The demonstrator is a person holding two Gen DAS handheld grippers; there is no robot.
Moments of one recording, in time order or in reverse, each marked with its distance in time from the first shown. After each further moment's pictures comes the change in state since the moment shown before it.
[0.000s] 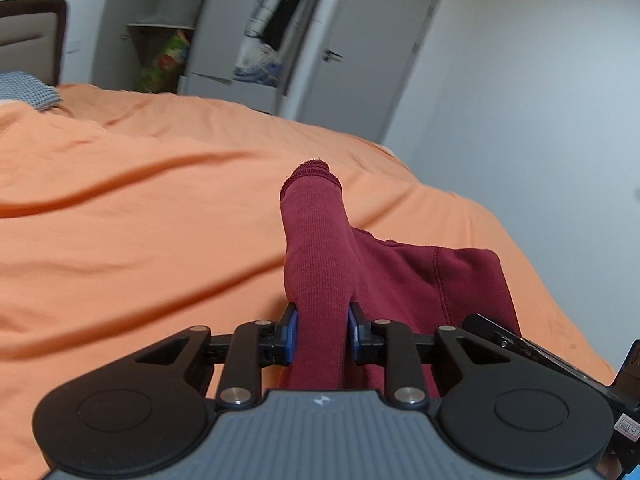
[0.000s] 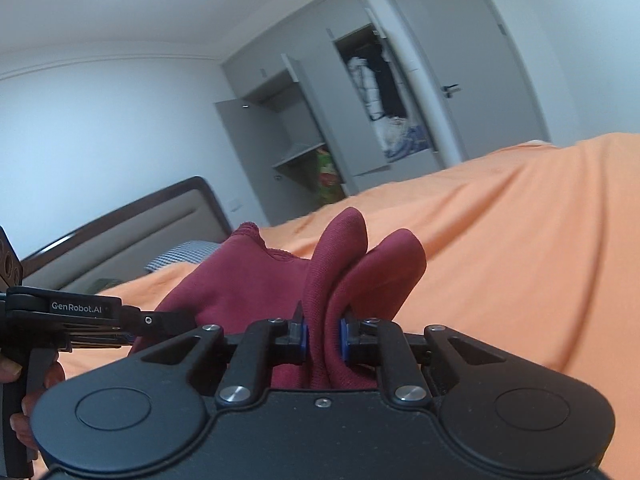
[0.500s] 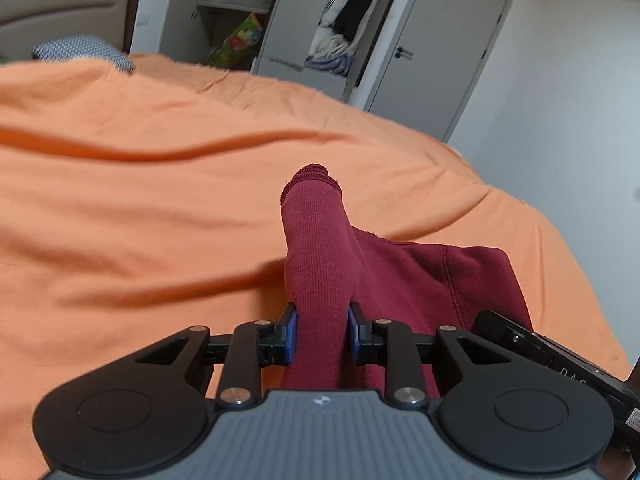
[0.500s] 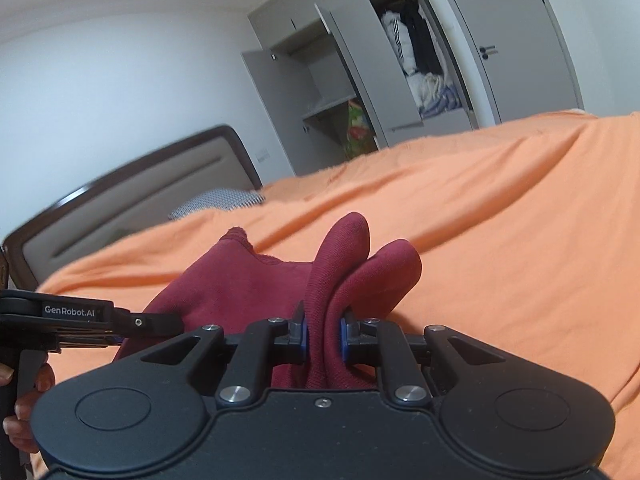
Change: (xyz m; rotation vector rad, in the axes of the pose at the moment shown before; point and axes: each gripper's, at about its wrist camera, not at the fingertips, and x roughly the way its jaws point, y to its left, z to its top) left arm -0.024 0.084 -0.030 -0.125 0.049 0.134; right arm 0.053 0.071 -0.028 -0.056 0.160 0.033
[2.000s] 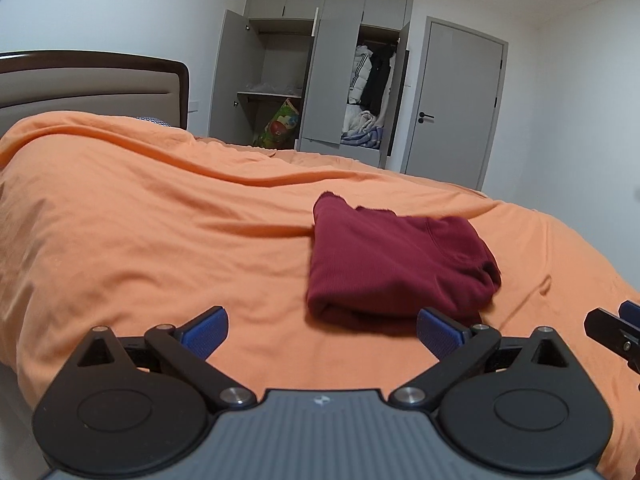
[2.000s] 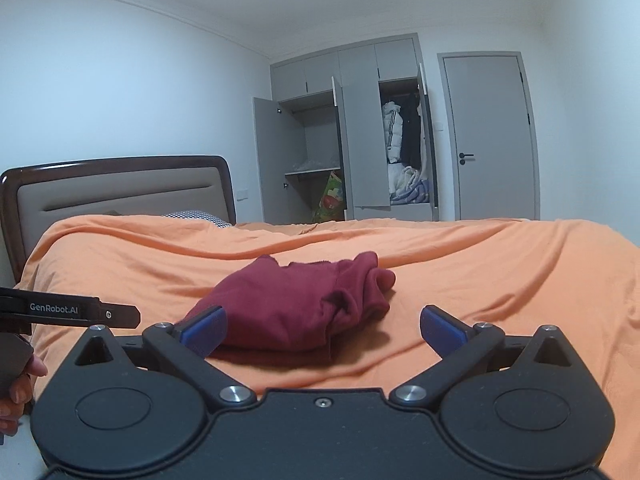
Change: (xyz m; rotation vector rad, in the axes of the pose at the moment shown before) left arm -0.165 -0.015 -0.186 0.098 -0.299 0.173; right arm -0.202 0.083 -0.133 -0.263 -0.244 -0.166
